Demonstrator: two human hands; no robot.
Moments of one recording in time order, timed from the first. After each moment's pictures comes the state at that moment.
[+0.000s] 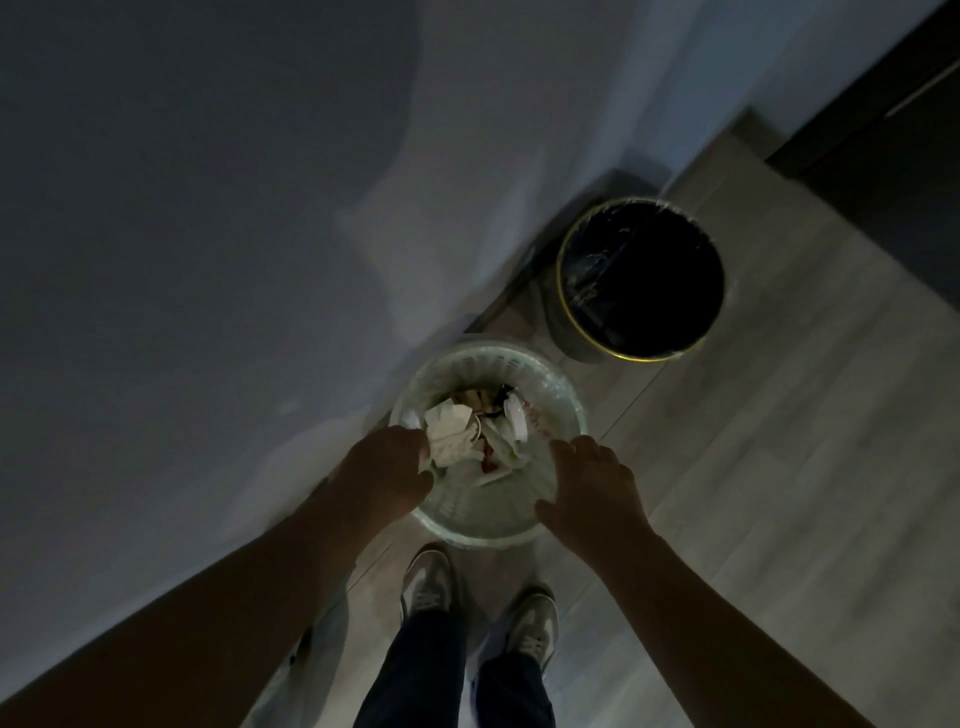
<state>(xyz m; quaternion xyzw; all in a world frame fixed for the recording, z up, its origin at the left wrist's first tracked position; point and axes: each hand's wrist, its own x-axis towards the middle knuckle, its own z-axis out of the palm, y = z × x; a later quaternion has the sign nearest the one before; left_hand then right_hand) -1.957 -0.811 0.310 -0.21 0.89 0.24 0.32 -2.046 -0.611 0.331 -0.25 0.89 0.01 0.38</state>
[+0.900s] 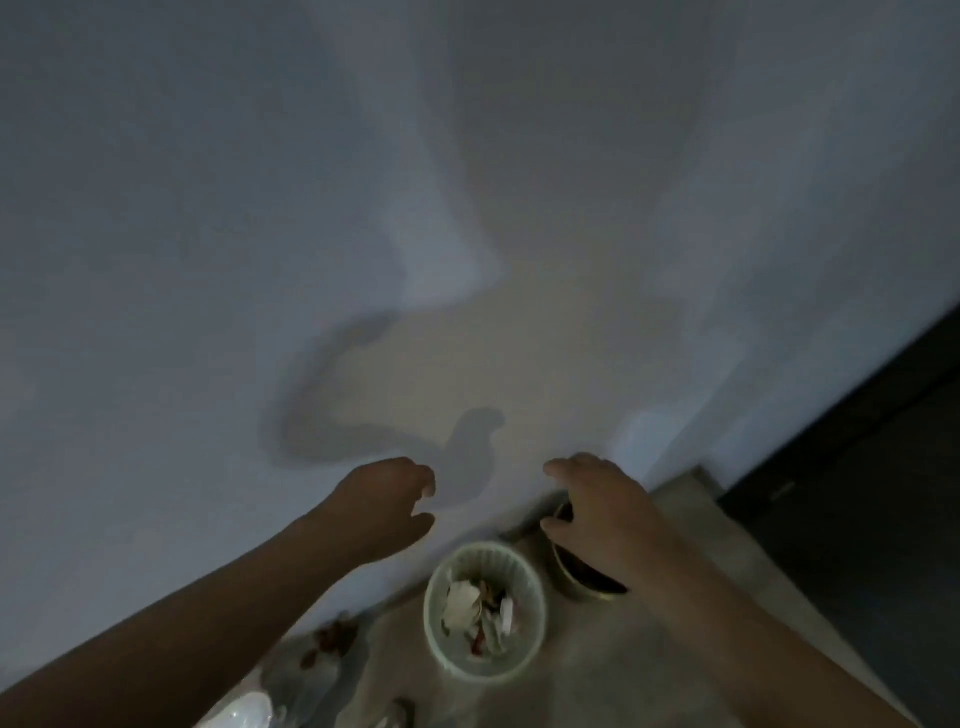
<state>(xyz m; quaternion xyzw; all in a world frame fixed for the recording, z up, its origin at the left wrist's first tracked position) -1.892 -0.771 0.813 -0.25 0.95 0.13 0.12 -2.070 -0.605 0.823 -0.52 0.84 -0.04 0.17</state>
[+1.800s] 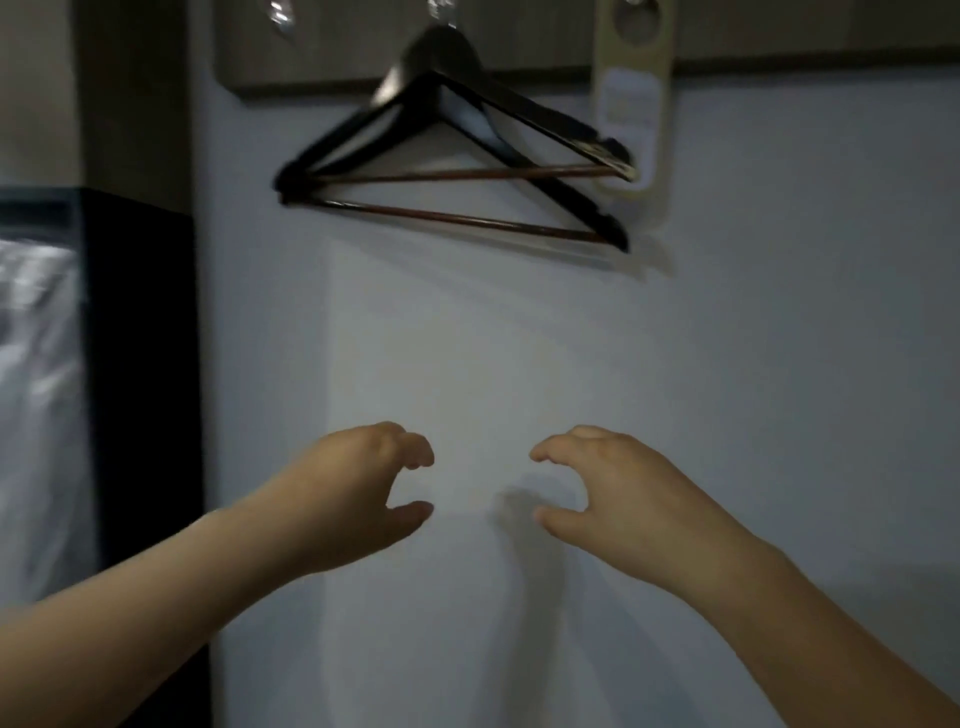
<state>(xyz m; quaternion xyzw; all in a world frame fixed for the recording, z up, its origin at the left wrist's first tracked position) -1.504 -0.723 1.191 -0.51 0.81 -0.18 -0.21 -1.744 -0.708 1.203 -0.83 0.50 -0.23 -0.12</state>
